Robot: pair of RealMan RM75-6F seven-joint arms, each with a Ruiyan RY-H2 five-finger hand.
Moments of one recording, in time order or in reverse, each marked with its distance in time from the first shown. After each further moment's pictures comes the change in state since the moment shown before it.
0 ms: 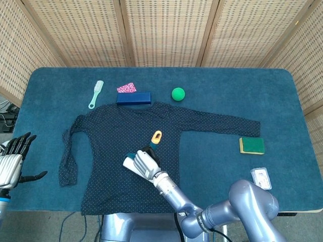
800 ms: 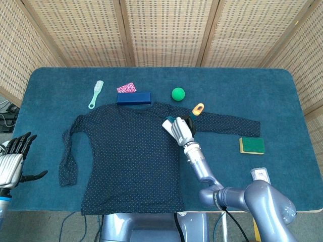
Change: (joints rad) left arm -0.005 -0.009 -0.004 -0.001 -0.017 -0.008 0.025; right arm -0.126 0.076 0.001 0.373 0.016 -0.082 0.092
